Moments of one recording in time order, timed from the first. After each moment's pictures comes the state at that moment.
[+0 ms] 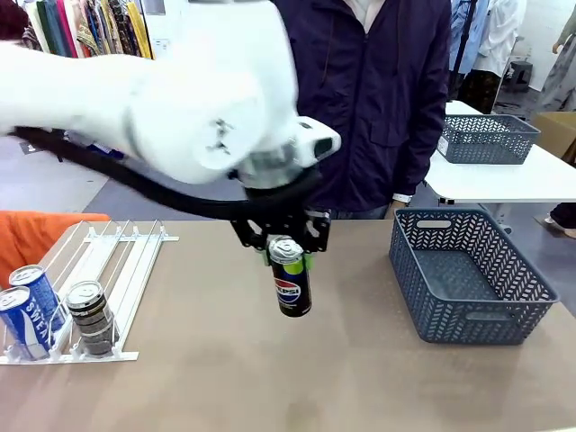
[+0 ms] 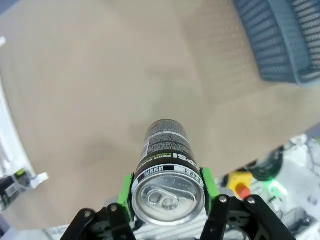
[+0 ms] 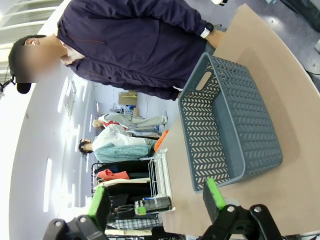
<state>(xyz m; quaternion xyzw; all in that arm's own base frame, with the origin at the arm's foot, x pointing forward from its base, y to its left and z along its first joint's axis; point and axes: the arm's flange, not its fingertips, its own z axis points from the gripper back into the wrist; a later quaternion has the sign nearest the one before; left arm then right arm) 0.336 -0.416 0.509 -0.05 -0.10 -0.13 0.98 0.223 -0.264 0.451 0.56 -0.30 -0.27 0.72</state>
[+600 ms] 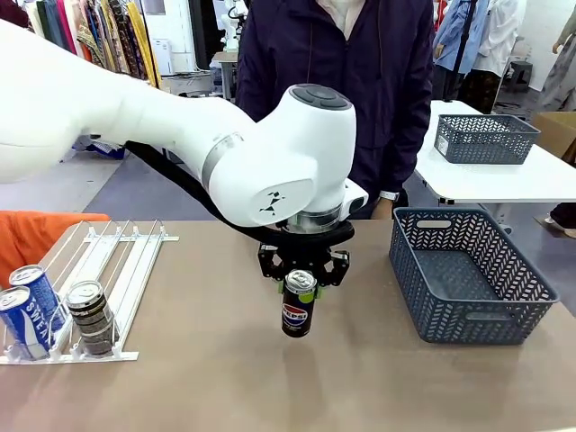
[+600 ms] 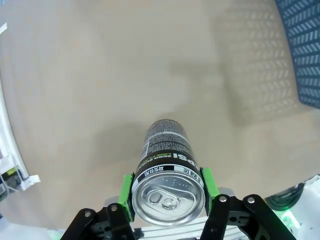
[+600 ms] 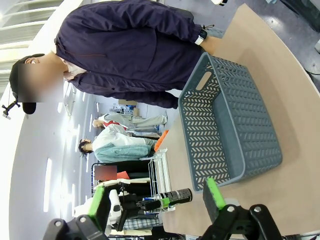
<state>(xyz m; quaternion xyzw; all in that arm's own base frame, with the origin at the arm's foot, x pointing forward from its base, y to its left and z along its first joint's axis) 0.351 -0.454 0.434 0.01 -0.10 -0.09 0.99 0.223 -0.264 0.451 0.56 -0.30 -0.27 0.72</state>
